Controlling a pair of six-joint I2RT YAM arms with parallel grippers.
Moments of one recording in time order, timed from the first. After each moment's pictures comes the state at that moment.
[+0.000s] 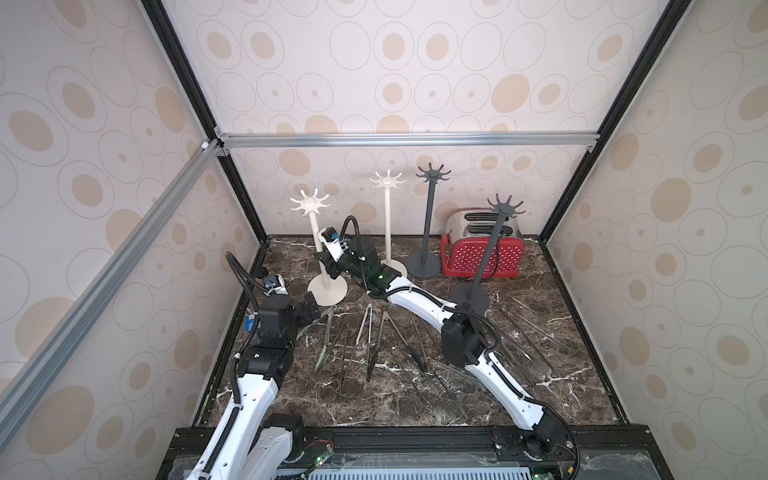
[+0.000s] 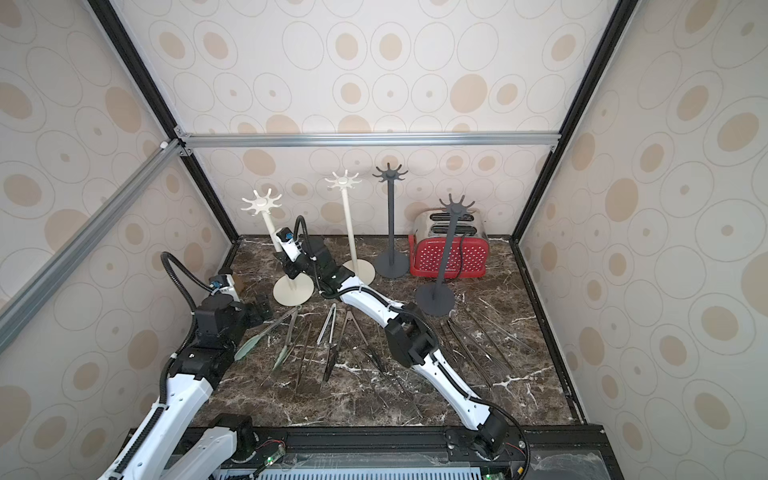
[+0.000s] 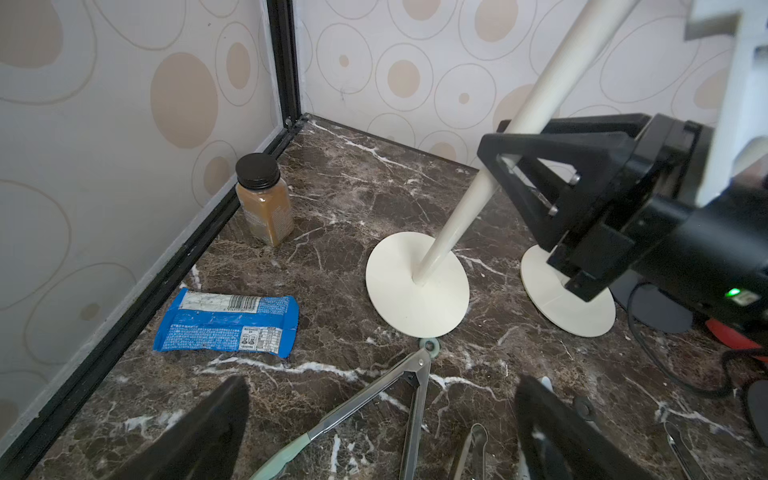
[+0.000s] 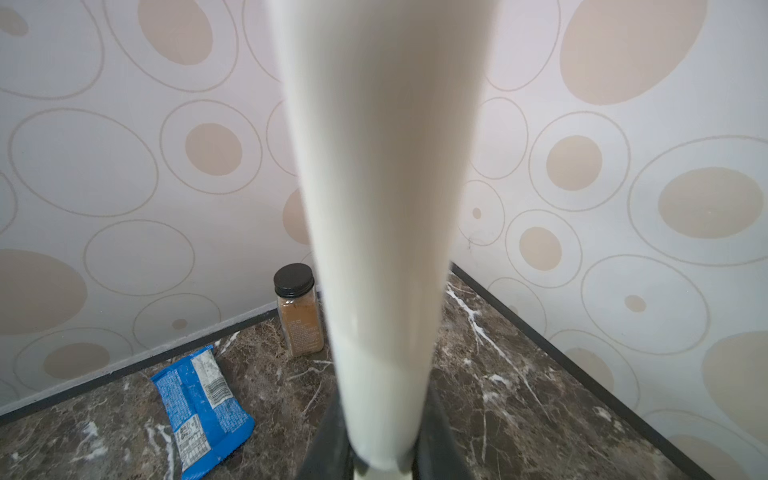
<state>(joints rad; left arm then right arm) -0.10 0.80 0.64 -0.29 -0.26 -0.32 0.85 2.65 2.47 0.10 -0.21 -0.04</state>
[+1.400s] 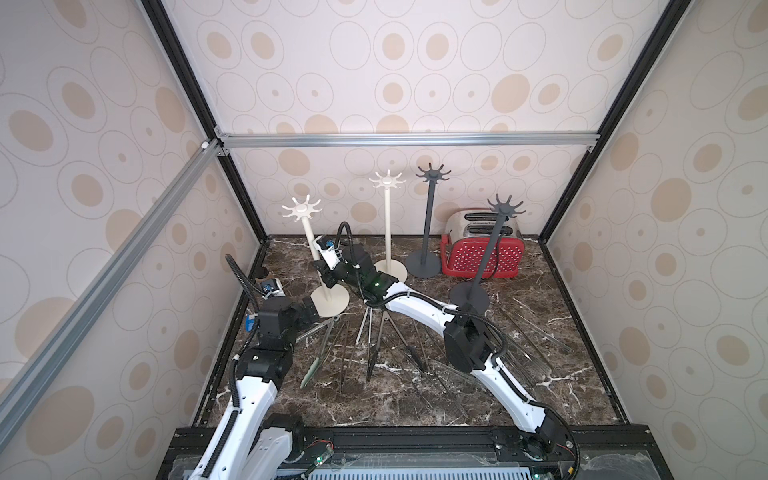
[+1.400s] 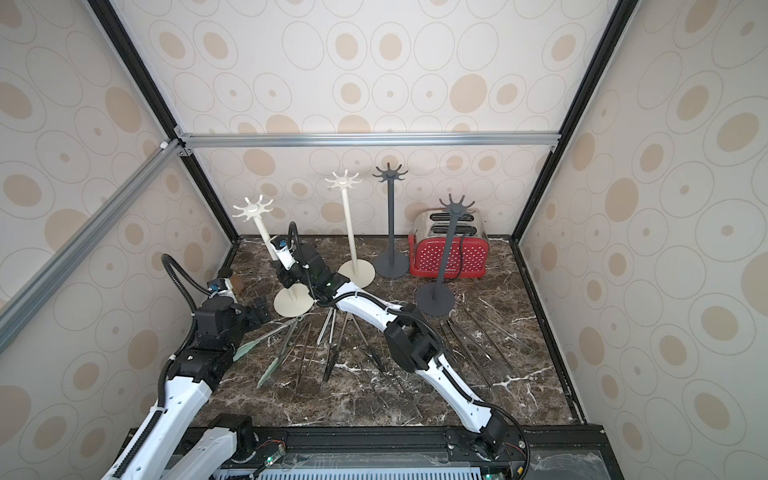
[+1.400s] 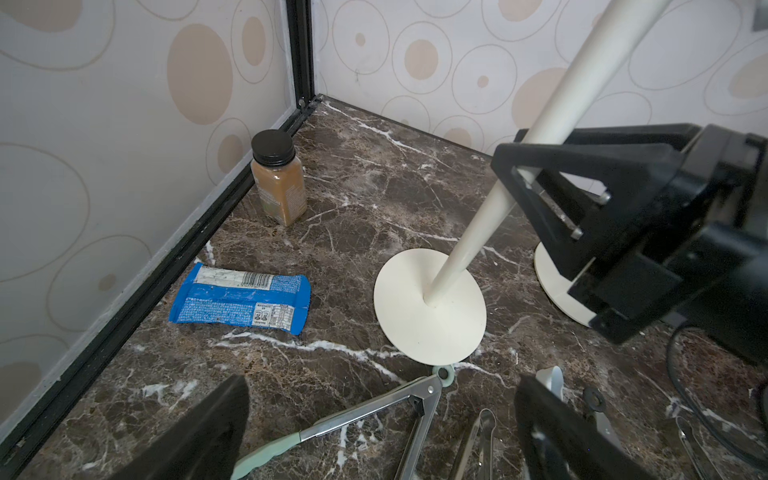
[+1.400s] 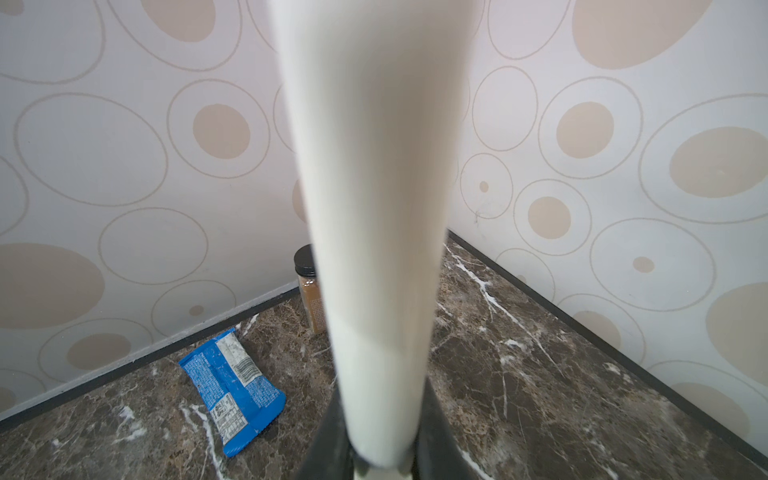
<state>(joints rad) -0.10 0.79 0.64 -0.36 -0.28 -0.35 0.90 2.55 2.32 0.07 -0.11 0.00</state>
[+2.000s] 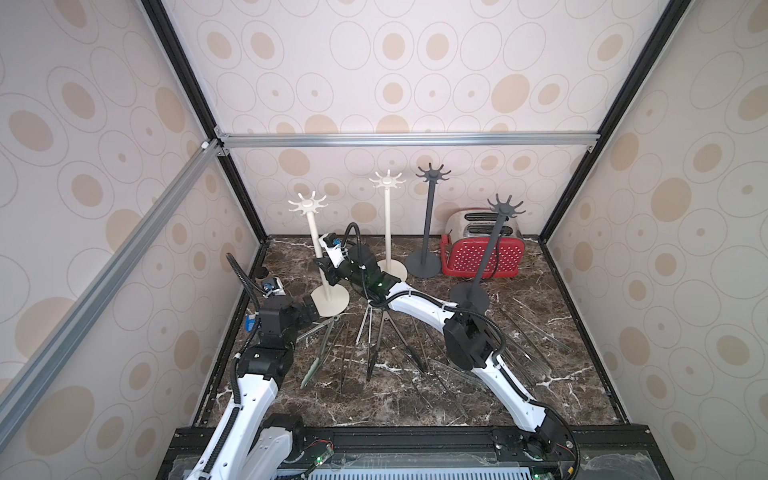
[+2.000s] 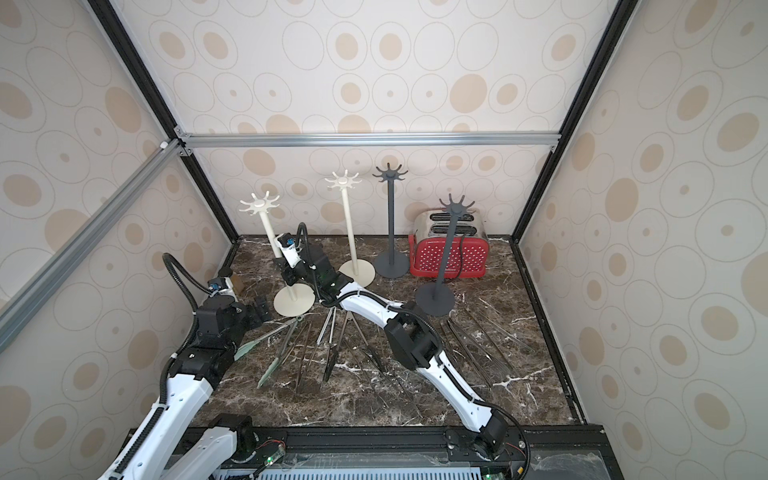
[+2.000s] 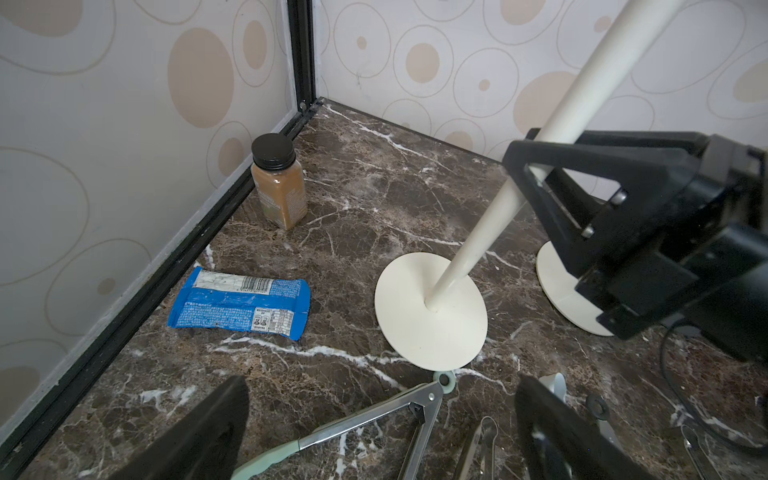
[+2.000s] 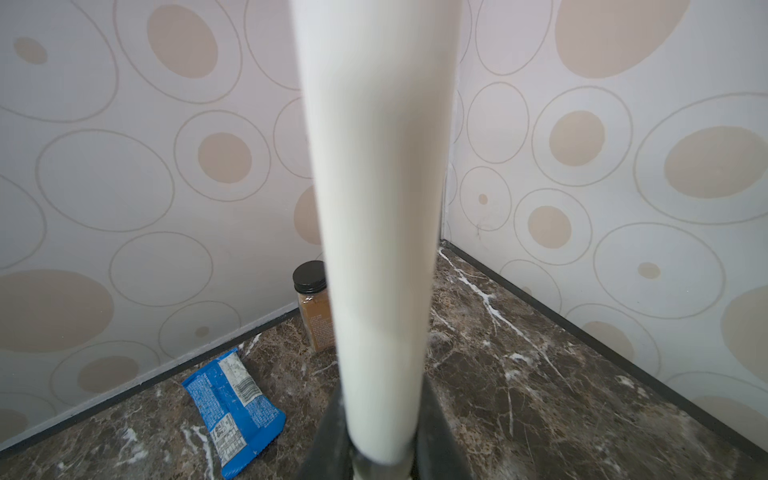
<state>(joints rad) -0.10 0.81 0.64 -0.33 -0.29 -0.35 0.87 2.55 2.27 0.21 -0.17 0.06</state>
